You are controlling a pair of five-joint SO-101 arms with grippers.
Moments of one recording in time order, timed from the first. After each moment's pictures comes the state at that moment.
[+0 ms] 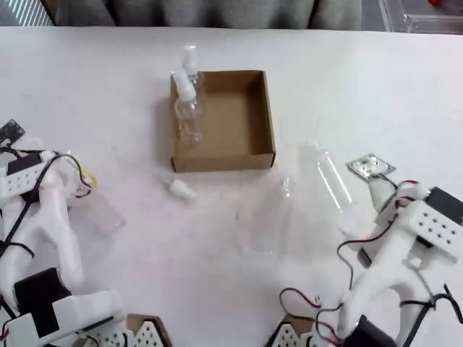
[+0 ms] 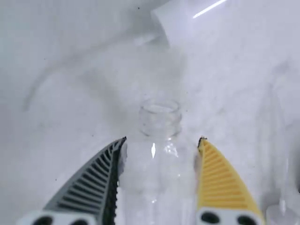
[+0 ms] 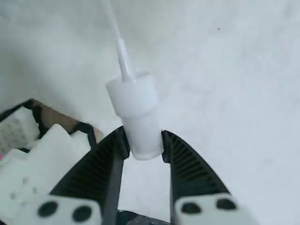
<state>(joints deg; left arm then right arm) -30.2 -7.6 35.1 60.4 26.9 32.1 -28.4 37.5 90.8 64.5</state>
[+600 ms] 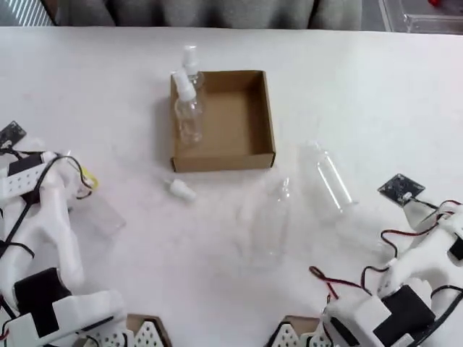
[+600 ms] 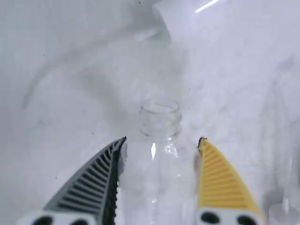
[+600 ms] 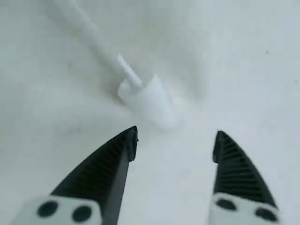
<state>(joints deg) -30.2 -7.6 35.8 60.4 26.9 48.6 -8.9 37.5 61.4 90.7</state>
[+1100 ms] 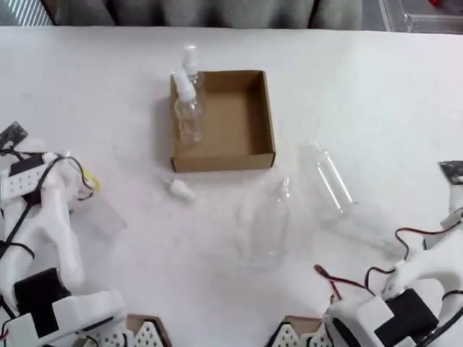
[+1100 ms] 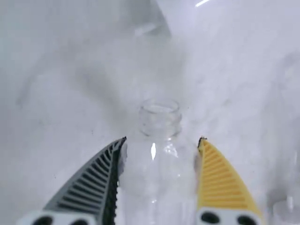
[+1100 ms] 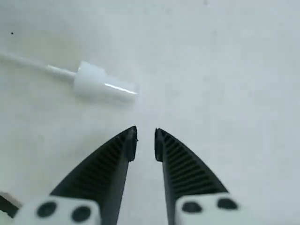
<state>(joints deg) -29.9 -7.6 36.7 60.1 26.9 52.6 -8.8 28.0 66.5 59.0</state>
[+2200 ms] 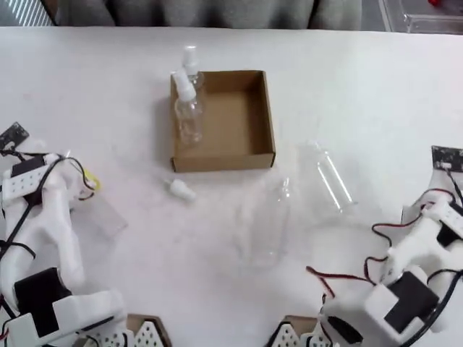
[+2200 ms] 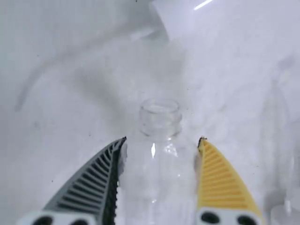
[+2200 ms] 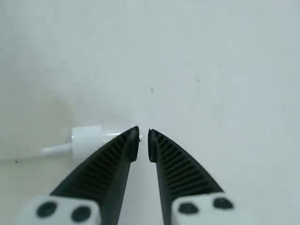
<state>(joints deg) -29.8 -7.6 37.4 58.4 26.9 42.2 -2.9 38.1 40.3 36.3</state>
